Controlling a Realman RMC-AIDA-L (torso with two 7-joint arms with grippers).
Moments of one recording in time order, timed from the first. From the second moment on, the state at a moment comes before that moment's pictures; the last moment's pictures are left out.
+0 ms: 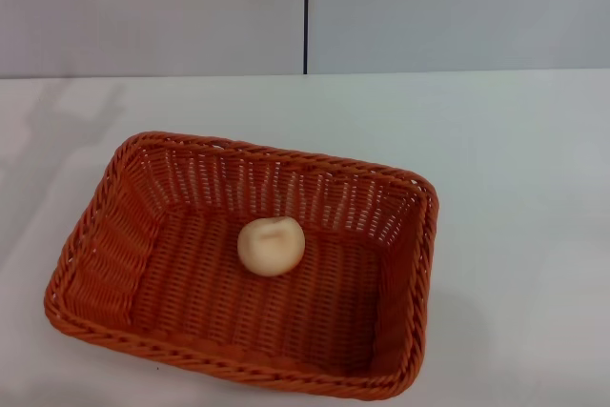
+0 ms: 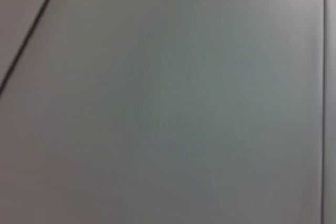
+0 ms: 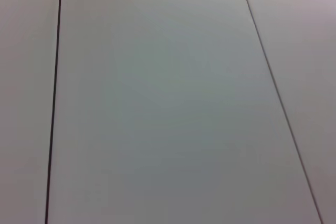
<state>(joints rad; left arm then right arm) -0.37 -2.06 0.51 0.28 1.07 1.67 -0.88 0.17 2.08 -0.12 -0.27 -0.90 -1.66 0.55</state>
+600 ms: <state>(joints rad) -0.36 -2.06 0.50 0.26 1.06 1.67 -0.86 0.22 2.08 -0.11 -0.26 -0.89 -1.66 0.55</state>
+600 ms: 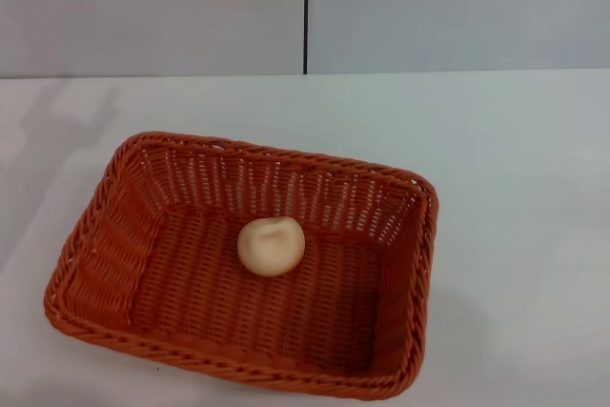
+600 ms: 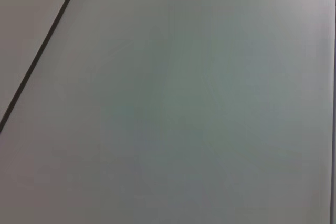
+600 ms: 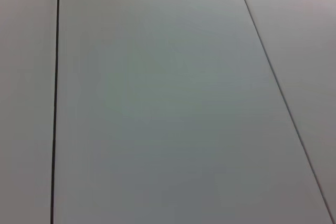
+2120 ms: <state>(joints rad) -0.38 -2.07 0.50 0.14 1.05 1.81 -0.82 0.31 2.07 -0.11 -0.24 -0.90 -1.66 0.56</state>
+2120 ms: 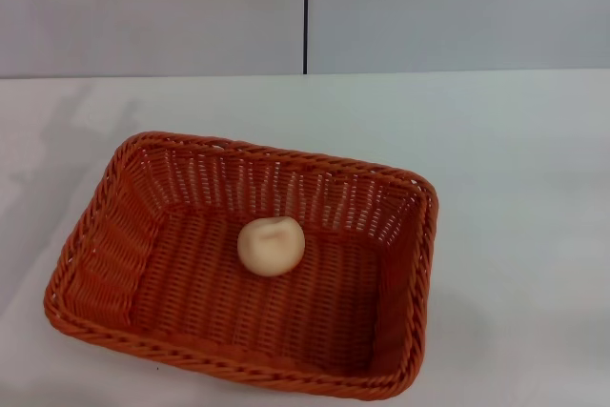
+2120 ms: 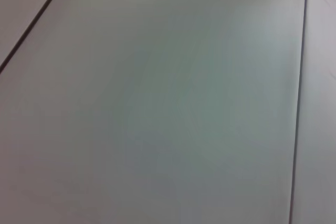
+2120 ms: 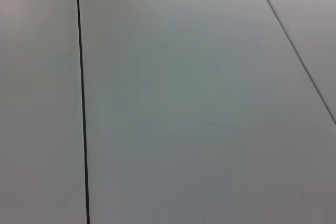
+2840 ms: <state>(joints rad) -0.35 -2.07 0.50 0.10 1.05 1.91 -0.81 0.30 2.07 -0.10 -0.21 -0.87 -1.67 0.57</state>
